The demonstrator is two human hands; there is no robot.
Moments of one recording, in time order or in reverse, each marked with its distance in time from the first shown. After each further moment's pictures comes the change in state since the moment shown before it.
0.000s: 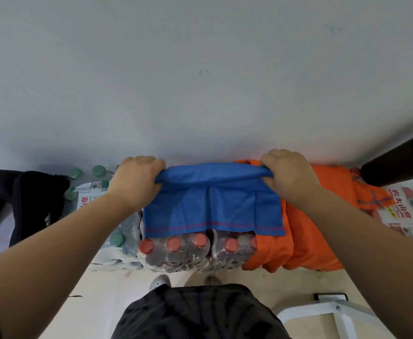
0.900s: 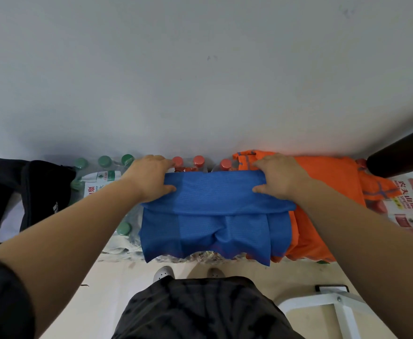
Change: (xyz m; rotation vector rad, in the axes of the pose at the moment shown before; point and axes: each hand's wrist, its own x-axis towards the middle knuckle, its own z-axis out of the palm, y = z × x) left_hand 0.002 0.005 0.006 0.002 -0.438 -0.098; right_hand 0.007 -0.020 0.016 -0.043 -0.447 0.052
